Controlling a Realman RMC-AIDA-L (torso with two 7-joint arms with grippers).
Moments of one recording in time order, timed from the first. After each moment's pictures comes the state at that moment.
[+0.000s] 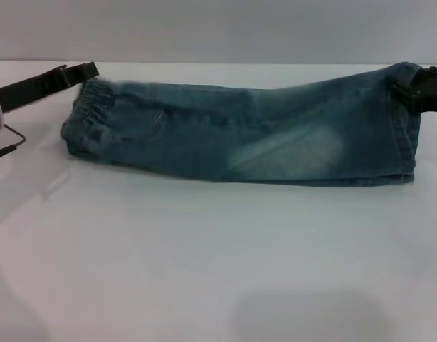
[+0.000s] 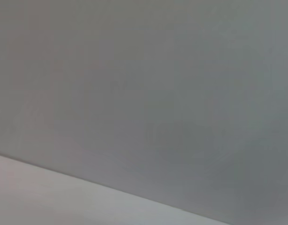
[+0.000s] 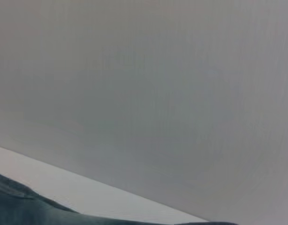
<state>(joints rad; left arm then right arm) -0.60 -2.05 0.59 0.64 1.93 1.07 -2.00 0.62 2.07 -0.54 -0.53 -1.85 -0.86 1.16</state>
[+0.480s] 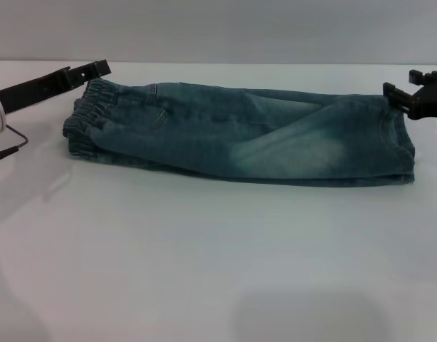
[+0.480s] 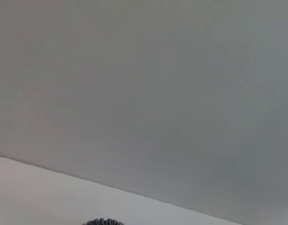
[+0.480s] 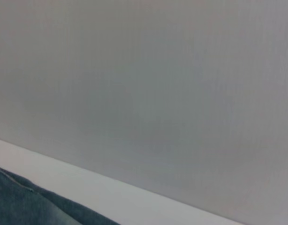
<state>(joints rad) -0.60 -2.05 0.59 0.63 1.93 1.08 -1.99 0.61 2.07 -0.55 -0.52 -1.86 -0.85 1.16</state>
